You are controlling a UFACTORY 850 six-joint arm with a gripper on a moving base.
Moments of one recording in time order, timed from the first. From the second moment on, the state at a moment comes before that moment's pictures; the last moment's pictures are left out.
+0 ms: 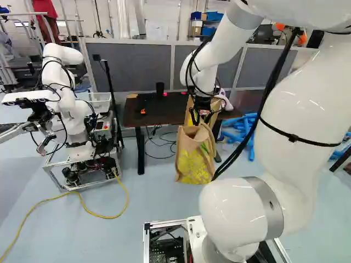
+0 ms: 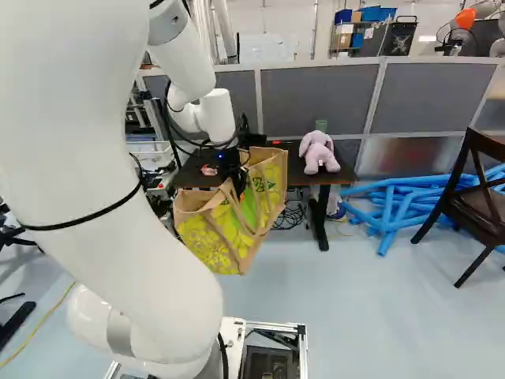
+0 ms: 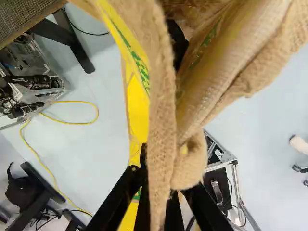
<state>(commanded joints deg) -1.2 -4.4 -47.2 -4.5 -40.6 21.7</state>
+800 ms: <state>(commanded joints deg) -1.2 1.3 -47.6 -4.5 -42.8 21.7</state>
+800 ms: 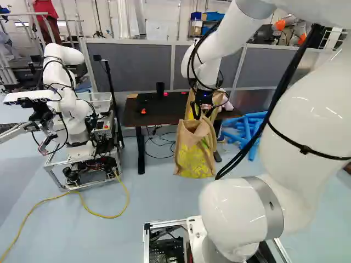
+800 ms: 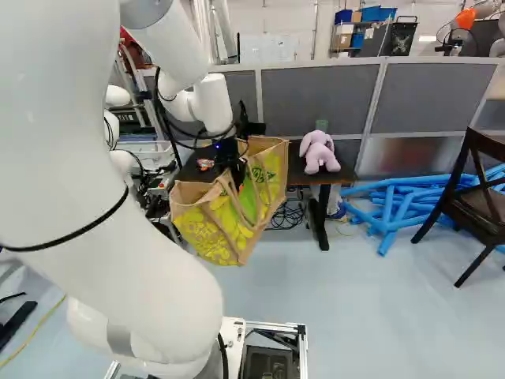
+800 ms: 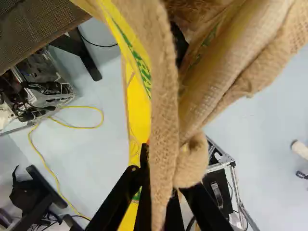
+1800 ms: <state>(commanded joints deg) -1.0 5.6 -53.4 -4.5 -55.4 21.7</state>
